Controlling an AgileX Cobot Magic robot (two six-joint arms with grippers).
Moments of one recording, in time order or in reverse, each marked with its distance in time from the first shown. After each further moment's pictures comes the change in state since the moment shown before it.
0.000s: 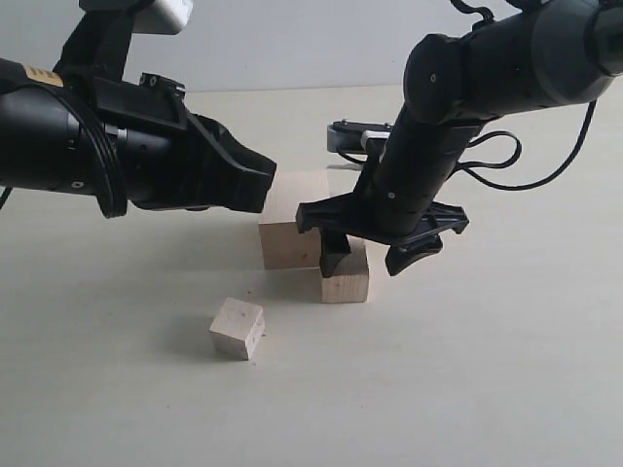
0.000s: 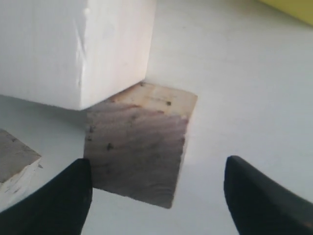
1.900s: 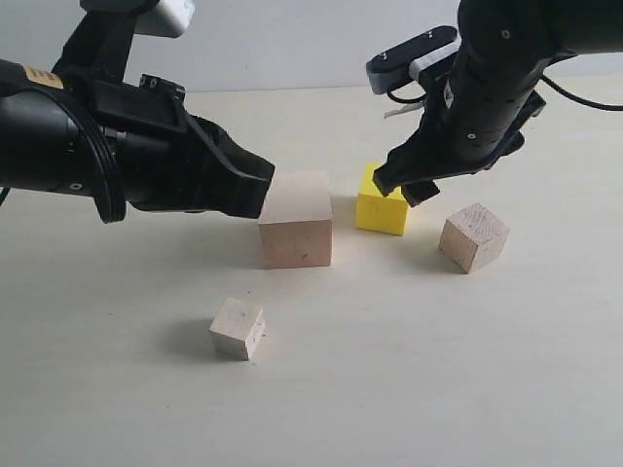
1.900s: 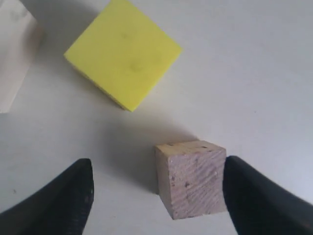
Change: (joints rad) left arm 0.000 0.000 0.000 0.026 0.008 0.000; right arm -0.028 -0.178 0.007 -0.543 -0.009 -0.017
